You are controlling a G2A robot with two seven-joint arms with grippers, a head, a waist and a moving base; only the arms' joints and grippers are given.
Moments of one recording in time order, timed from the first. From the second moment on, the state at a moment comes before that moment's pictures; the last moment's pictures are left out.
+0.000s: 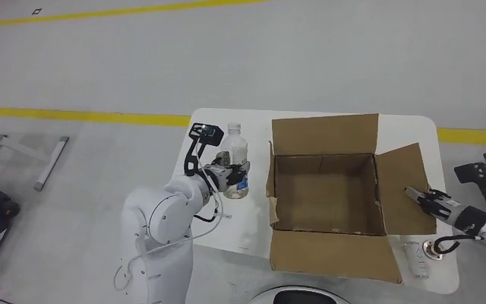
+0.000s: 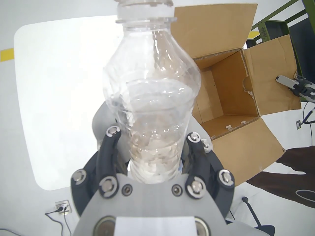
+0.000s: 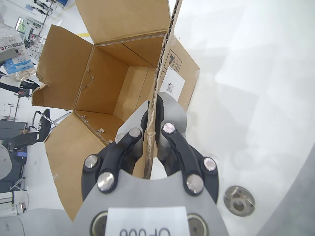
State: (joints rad) left arm 1.02 -1.51 -1.41 -2.05 1.06 -0.07 -1.37; right arm -1.74 -1.09 2.01 -1.92 -0.31 -0.33 0.84
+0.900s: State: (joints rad) left arm 0.68 -1.52 -1.23 -1.85 0.65 0.15 -1.39; right arm -1.80 -1.09 1.98 -2.00 -0.31 -0.22 0.74
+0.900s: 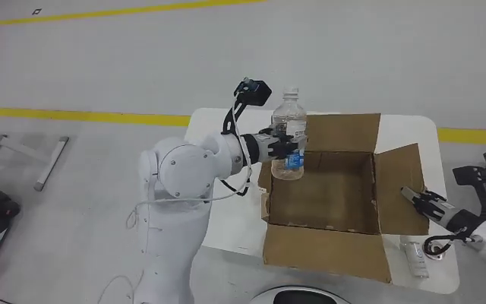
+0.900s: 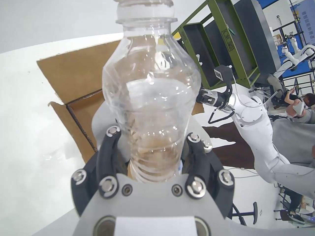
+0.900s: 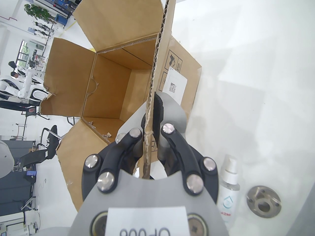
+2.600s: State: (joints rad) left arm 0.71 -1.52 -0.97 -1.45 0.67 0.29 -1.32; right arm -1.79 -1.08 1.91 -2.02 -0.12 -0.10 0.73
